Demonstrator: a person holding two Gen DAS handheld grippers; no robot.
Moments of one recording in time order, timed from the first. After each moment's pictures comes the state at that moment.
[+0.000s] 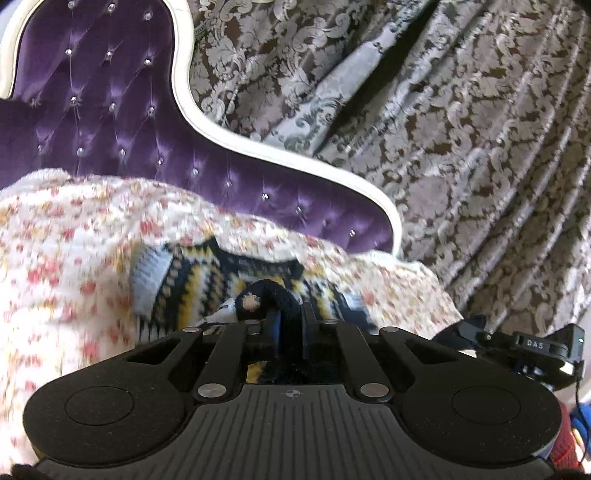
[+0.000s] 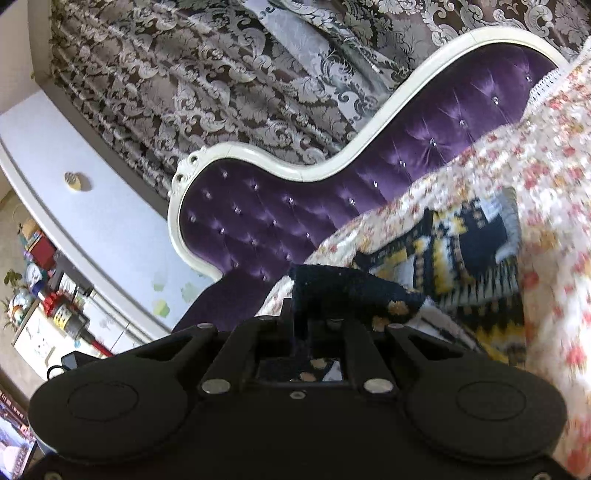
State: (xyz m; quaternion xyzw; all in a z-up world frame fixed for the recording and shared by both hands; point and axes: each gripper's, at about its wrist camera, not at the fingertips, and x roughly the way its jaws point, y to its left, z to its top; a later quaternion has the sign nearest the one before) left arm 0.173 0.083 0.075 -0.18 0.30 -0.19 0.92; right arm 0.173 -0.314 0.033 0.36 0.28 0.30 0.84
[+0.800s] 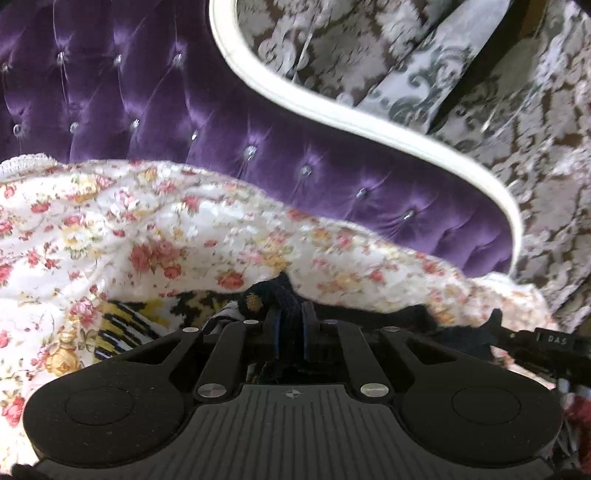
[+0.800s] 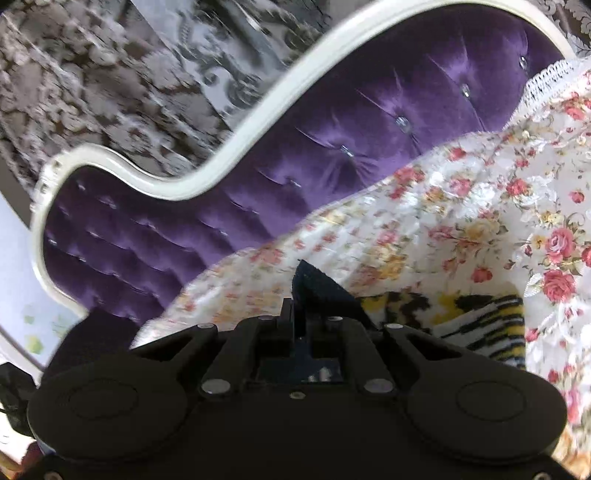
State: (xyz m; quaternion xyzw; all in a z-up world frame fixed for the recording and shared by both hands) left arm 0.380 0.060 -0.044 -0.15 0.35 -0.08 0.92; right arm 0.400 -0.295 -0.076 0.29 0.35 0.19 0.87
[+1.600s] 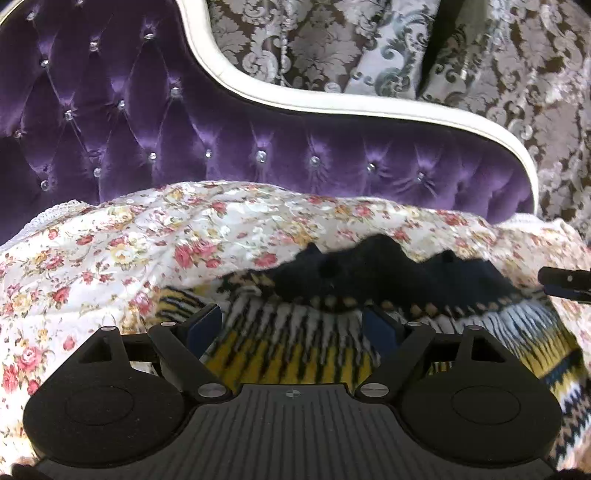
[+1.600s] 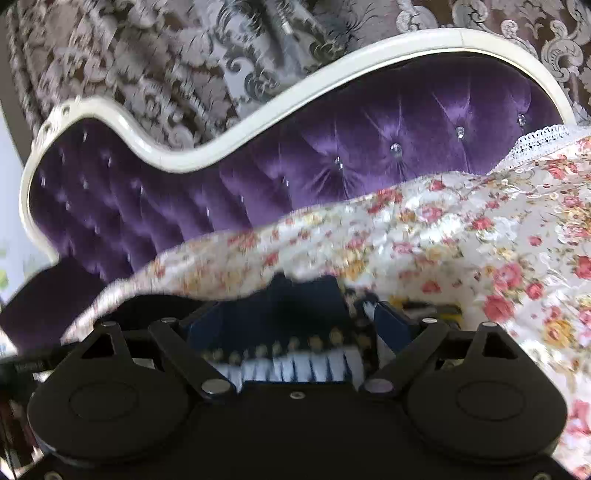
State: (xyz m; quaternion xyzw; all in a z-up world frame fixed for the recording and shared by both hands) left arm 0.330 0.042 -0.036 -0.02 0.35 -0.06 0.94; right arm 0.358 -0.302 -0.063 0.17 0.33 0.19 0.91
